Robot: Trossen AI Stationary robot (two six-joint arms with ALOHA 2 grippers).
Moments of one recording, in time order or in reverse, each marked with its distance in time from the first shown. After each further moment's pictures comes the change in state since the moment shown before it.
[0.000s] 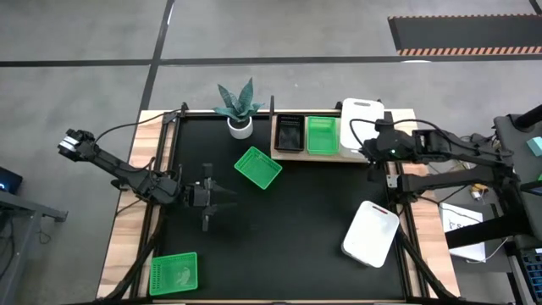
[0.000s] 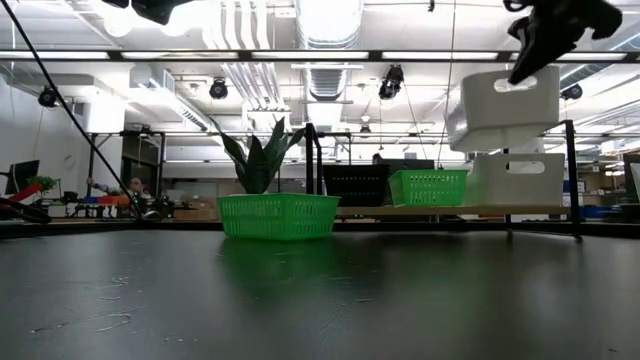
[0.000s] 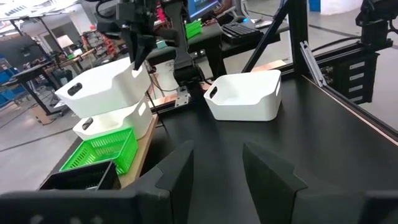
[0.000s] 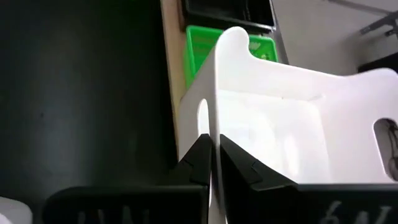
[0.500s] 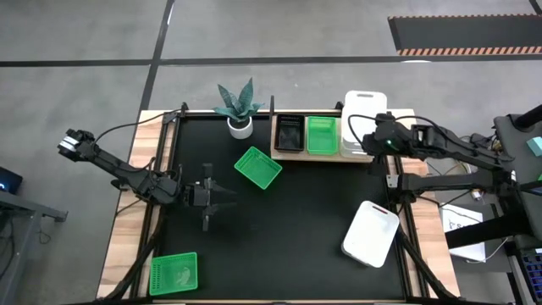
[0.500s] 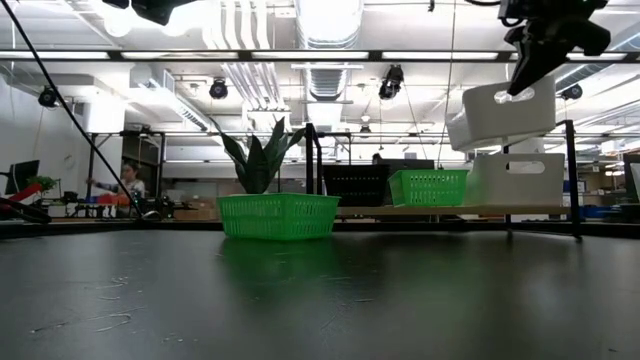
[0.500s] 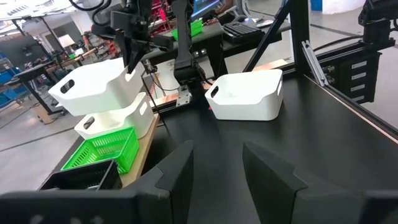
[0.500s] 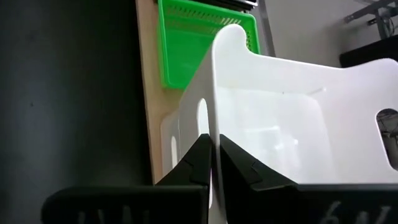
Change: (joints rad) left arm 0.000 0.000 -0.001 0.000 -0.004 0.000; right arm -0.152 0.015 -0.009 0.002 -0.005 -0.154
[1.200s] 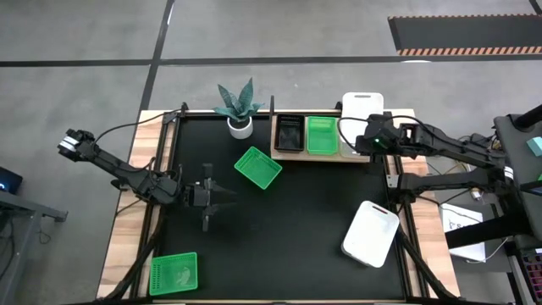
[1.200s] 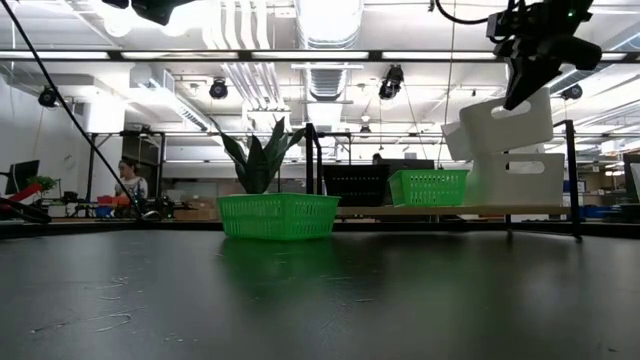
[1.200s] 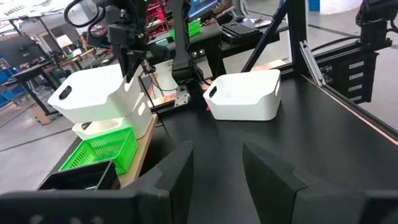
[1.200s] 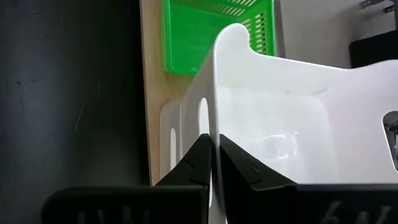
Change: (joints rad) left arm 0.000 0.000 0.000 0.000 0.008 0.000; right arm -0.040 0.082 -0.010 0.001 -0.006 -0.056
